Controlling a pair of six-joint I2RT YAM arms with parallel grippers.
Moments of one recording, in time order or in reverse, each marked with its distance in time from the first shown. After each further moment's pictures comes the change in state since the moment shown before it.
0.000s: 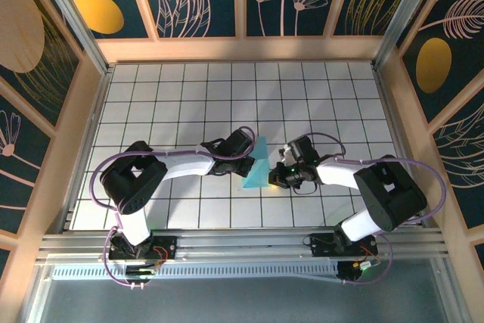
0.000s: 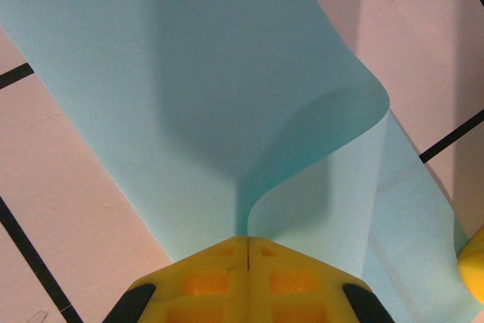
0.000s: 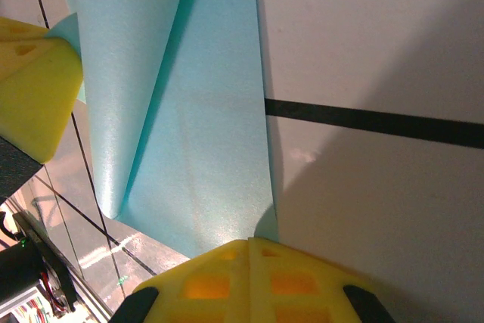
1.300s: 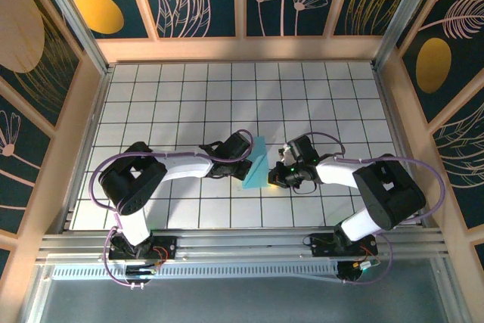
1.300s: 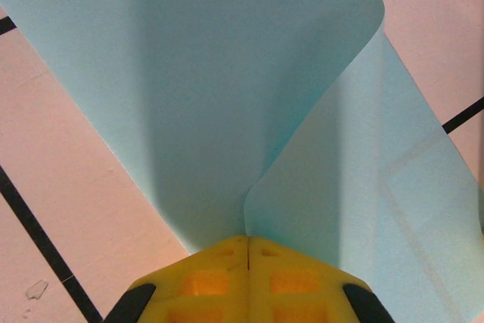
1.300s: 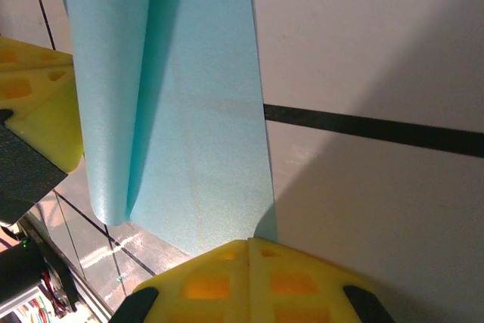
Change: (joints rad) left arm 0.000 -0.010 -0.043 0.006 0.004 -0.001; right arm 0.000 0.011 0.008 -0.001 -0.004 0.000
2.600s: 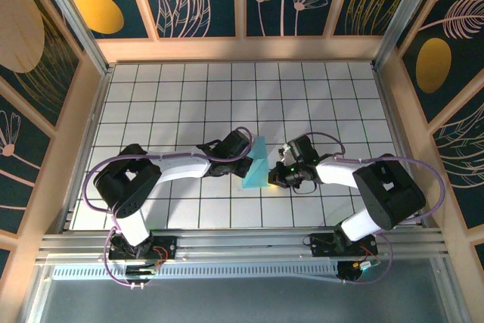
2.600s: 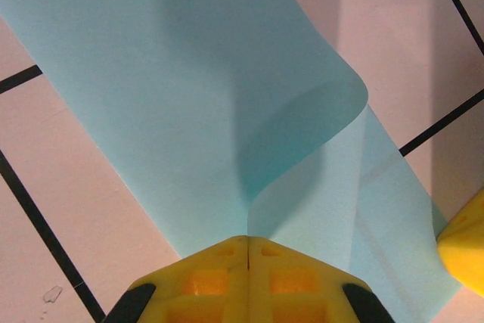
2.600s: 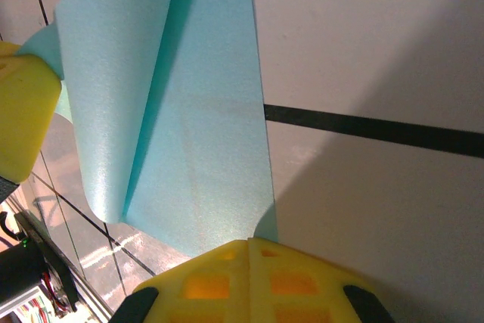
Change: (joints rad) left arm 0.000 -0.038 -0.002 0.023 -0.003 0.000; right arm 0.000 0.000 0.000 0.000 0.000 0.000
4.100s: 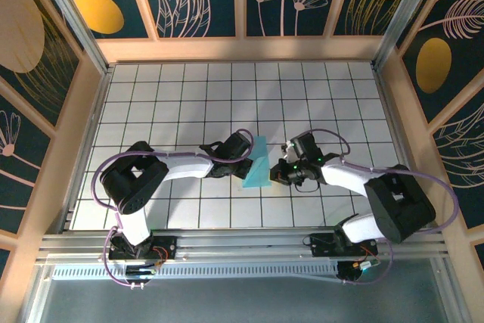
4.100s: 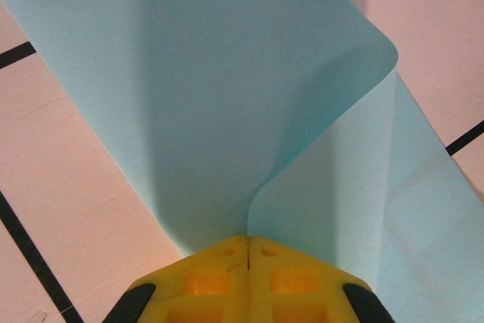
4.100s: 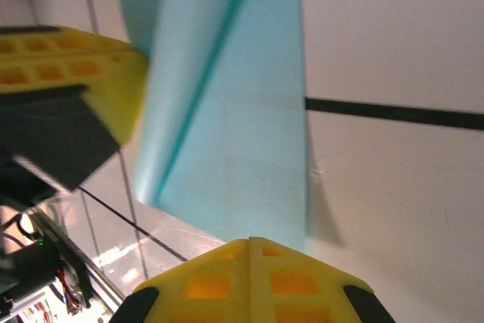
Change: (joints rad) left arm 0.000 0.050 -0.008 0.037 -0.006 0.000; right arm -0.014 -0.124 0.018 -0.075 0.008 0.008
